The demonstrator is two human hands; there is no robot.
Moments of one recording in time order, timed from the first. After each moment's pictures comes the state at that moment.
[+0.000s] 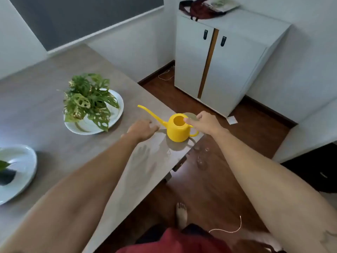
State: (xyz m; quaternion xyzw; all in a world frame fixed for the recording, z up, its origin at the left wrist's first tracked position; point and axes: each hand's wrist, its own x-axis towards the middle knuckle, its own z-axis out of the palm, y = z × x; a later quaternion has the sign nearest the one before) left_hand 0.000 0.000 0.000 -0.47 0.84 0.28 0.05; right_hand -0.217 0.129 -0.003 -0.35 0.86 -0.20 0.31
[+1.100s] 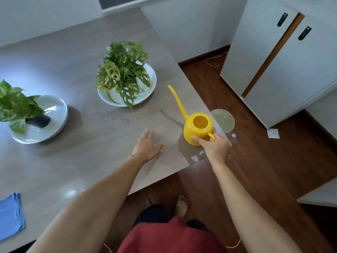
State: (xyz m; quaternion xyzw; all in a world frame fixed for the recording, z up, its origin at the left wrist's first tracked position) left_hand 0.065 0.040 -0.123 -0.62 0.72 0.31 0.04; right_hand -0.176 0.118 -0.099 -0.31 0.79 -0.44 0.30
